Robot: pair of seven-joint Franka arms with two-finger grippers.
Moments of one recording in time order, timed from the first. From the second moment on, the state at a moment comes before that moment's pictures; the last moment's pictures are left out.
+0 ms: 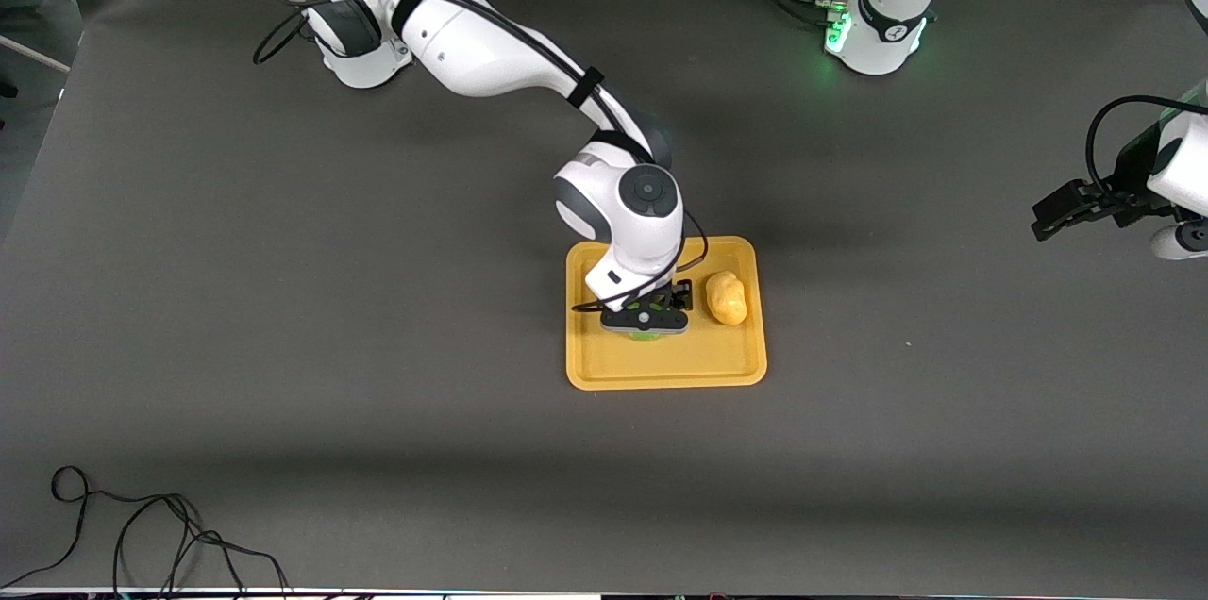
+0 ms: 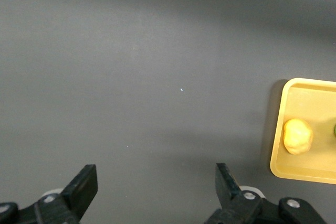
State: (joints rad) left arm 0.13 -0.02 -0.13 -1.76 0.01 1.79 -0.15; right arm 0.83 1.05 -0.06 -0.93 -0.10 2.06 0.92
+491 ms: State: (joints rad) left arm 0.13 -0.02 -0.13 -1.76 0.01 1.79 -0.15; right arm 0.73 0.74 -0.07 -0.90 -0.10 1.64 0.78
